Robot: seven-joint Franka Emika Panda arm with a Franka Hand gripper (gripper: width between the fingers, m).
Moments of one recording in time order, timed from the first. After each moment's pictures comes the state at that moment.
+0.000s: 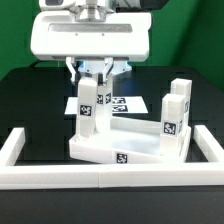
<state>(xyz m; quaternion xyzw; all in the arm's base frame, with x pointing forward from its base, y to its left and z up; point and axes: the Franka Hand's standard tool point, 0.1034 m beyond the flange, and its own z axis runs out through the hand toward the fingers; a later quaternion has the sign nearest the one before) 0.574 -0.080 0.135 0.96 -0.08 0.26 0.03</state>
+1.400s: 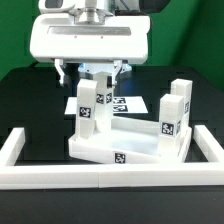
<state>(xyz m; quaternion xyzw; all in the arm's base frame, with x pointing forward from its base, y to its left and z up) 0.574 -0.081 0.134 0.96 -0.08 0.27 0.03</state>
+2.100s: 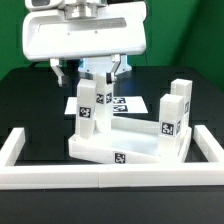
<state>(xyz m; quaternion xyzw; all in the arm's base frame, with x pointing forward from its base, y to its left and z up) 0.585 -0.078 0.135 0.99 -0.10 0.12 -0.05</state>
